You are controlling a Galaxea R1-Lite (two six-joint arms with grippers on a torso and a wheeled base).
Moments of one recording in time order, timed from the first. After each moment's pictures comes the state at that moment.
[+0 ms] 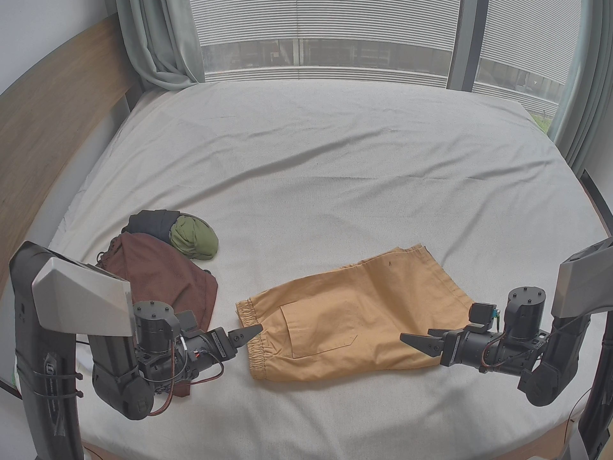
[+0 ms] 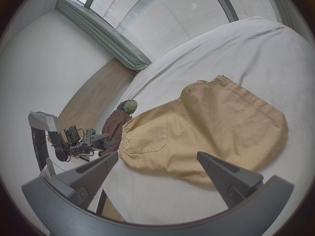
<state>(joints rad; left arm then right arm) -0.33 2.34 -0.37 -1.55 -0.28 -0.66 0.33 2.17 -0.21 -1.54 0.40 0.42</state>
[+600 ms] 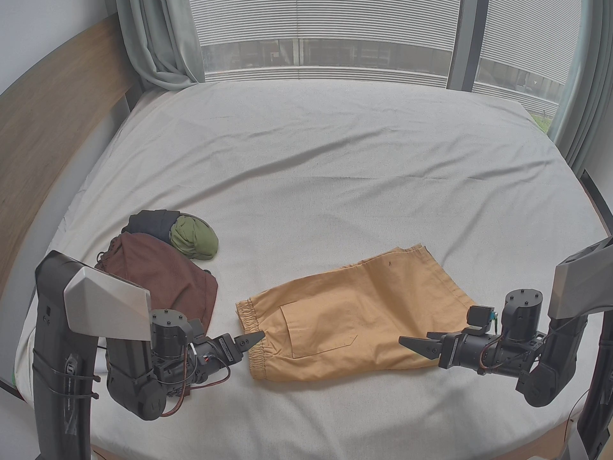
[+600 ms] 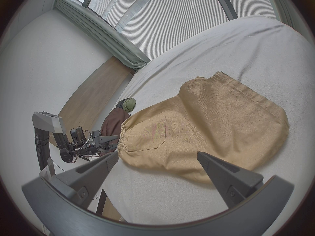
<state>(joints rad) -0.33 2.47 -0.44 -1.55 -0.25 -0.69 0.33 2.19 -0.21 -1.54 0.41 0.42</state>
